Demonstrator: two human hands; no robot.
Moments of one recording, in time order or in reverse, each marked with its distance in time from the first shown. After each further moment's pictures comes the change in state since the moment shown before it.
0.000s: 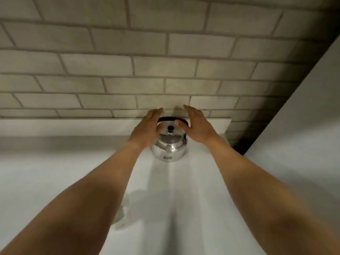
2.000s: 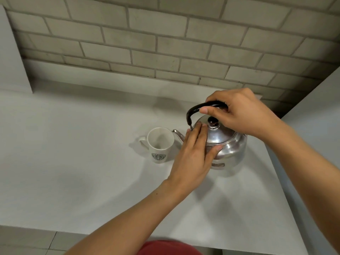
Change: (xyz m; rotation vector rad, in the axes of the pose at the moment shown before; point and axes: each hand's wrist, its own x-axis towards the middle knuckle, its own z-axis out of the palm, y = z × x) left_hand -0.276 0.109 0.005 -0.345 0.137 -0.086; right_hand -0.181 -0.172 -0.062 -0.268 -0.006 -0.529
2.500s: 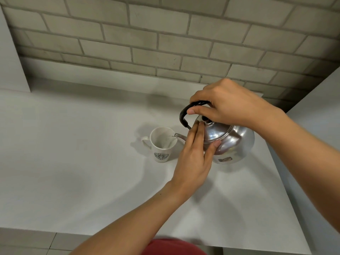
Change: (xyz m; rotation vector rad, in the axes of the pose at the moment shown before) left_hand -0.001 -0.011 0.005 -0.247 0.125 -0.030; right_hand 0.037 -0.035 -0.005 -0.118 -0.210 -0.111
